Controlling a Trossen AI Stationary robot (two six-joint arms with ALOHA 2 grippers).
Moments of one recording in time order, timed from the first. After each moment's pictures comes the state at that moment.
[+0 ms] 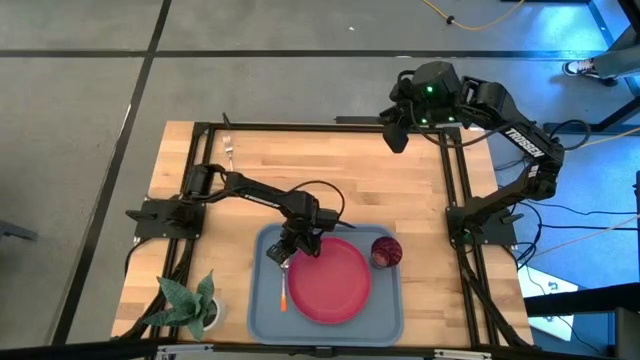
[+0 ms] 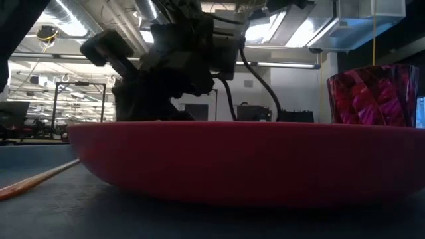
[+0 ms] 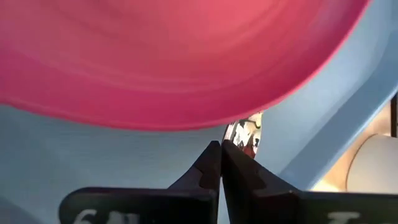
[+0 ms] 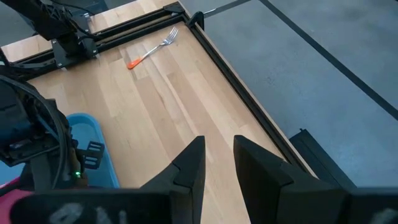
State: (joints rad) left arm -0.06 2.09 1.49 -1.09 0.49 0.51; right arm -0.41 1.44 1.89 -1.15 0.03 0.07
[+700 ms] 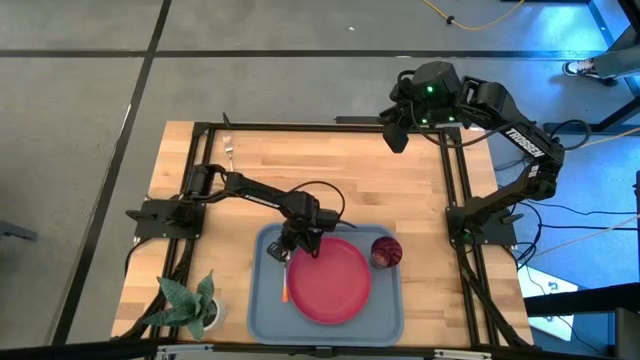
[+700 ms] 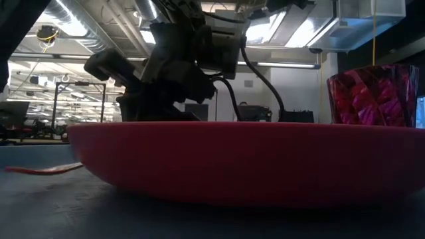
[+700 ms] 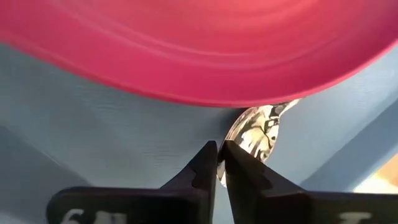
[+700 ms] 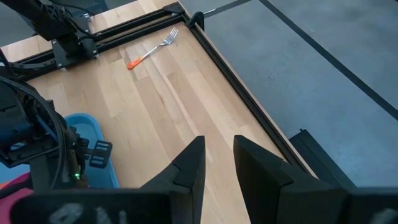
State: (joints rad) left arm -0.06 2.10 1.49 -1.07 0.33 0.53; right arm -0.41 1.44 1.89 -1.15 0.03 0.07
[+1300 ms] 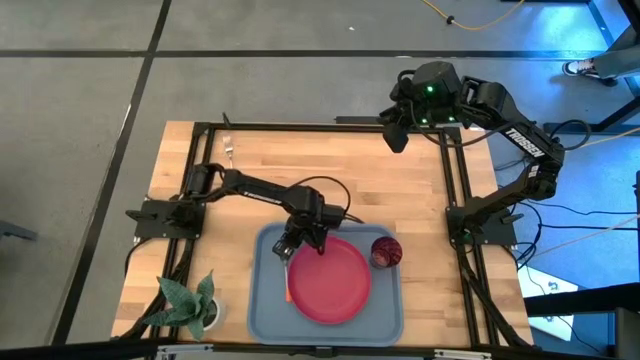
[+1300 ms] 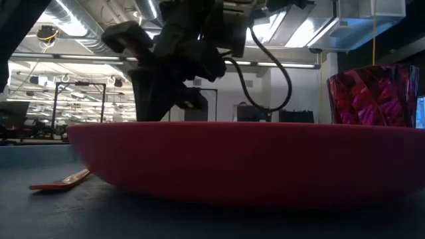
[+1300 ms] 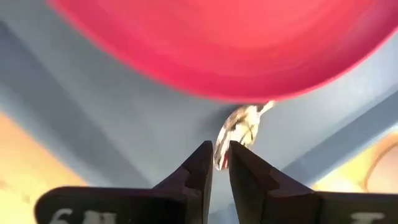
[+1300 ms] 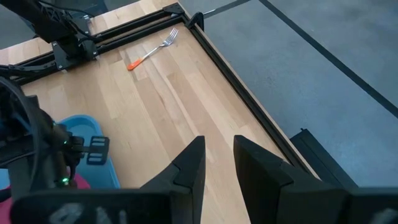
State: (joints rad) left arm -0.06 2.10 1.64 -1.23 0.29 0.42; right arm -0.41 1.44 1.89 -1.15 0.03 0.08
